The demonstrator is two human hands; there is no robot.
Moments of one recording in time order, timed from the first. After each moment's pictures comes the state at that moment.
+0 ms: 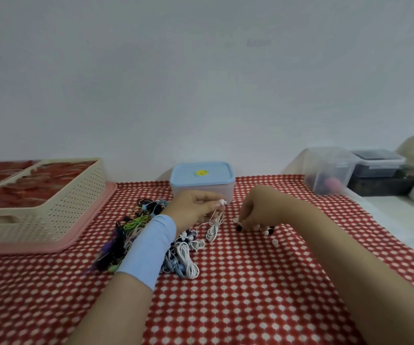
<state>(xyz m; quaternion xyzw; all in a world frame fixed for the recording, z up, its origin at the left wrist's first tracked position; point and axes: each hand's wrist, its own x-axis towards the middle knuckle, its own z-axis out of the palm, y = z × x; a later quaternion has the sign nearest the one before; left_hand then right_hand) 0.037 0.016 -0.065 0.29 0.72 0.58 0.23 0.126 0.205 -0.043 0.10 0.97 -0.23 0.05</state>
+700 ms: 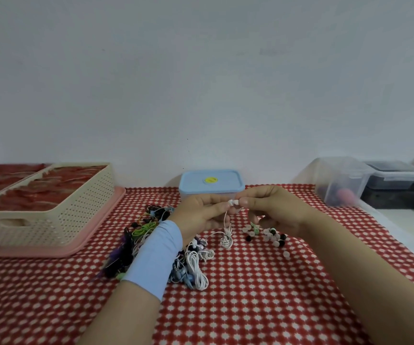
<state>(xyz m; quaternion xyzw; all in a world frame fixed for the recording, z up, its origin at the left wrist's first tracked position) 0.034 0.014 -0.063 0.28 0.63 0.67 0.29 0.122 0.204 -0.051 0.04 0.74 -0.67 -0.02</state>
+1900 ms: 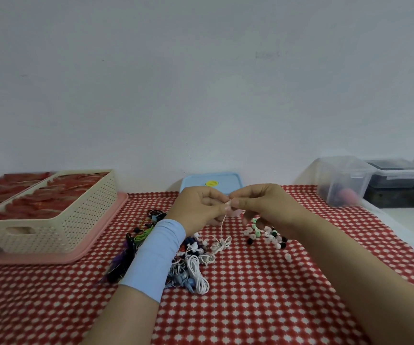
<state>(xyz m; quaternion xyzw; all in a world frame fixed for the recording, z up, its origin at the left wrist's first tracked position) 0.044 0.011 -0.035 0.31 0.76 0.56 0.14 0.127 0.186 -0.040 0.07 0.77 -0.62 -0.10</state>
